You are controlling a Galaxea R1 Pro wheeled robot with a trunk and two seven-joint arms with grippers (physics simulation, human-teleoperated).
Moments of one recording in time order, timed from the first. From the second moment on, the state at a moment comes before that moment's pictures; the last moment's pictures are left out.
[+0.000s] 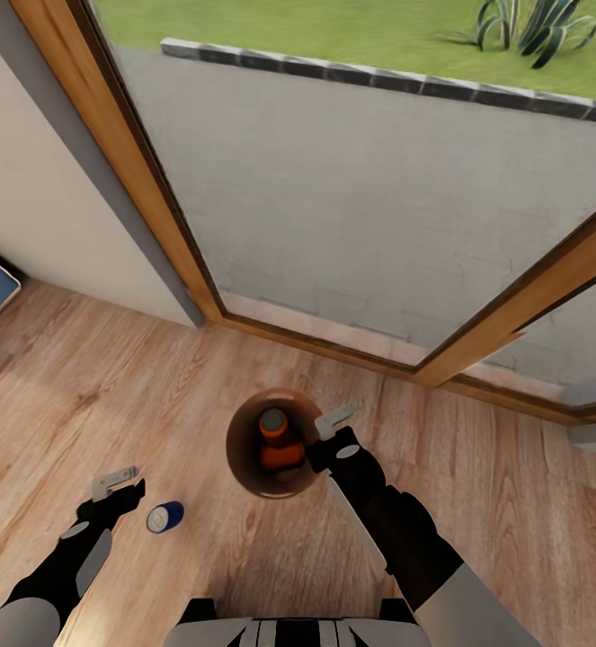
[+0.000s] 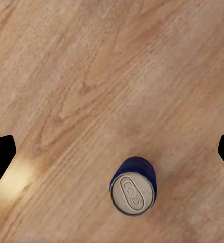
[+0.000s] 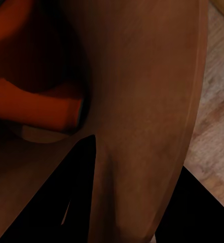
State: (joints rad) left arm -0.57 0.19 0.16 -0.54 0.22 -0.02 0.07; right arm -0.61 0.10 0.52 -1.23 -0.02 0.82 -0.18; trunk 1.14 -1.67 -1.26
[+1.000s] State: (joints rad) left arm -0.57 0.19 0.16 -0.54 0.22 -0.02 0.07; right arm -0.61 0.09 0.46 -1.34 -0.01 0.96 -0.18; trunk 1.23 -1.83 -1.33
